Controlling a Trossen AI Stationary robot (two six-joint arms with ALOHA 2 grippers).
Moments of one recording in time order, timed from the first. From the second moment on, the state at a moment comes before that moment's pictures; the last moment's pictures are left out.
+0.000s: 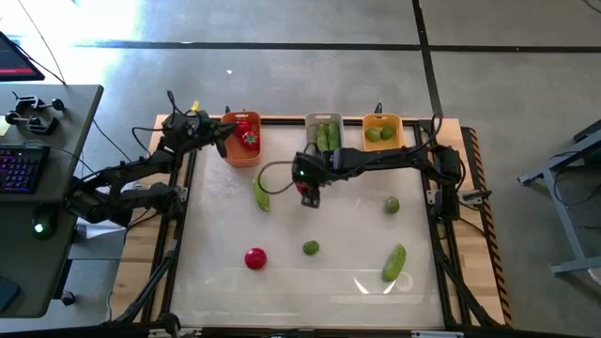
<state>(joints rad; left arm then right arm) 1.13 1.07 0.26 0.67 0.58 -0.05 -0.11 1.95 1.56 -0.70 0.14 0.01</state>
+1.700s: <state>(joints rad) 1.24 1.07 0.25 0.81 0.55 -0.12 -0.31 2.52 2.30 -0.41 0.00 -0.14</state>
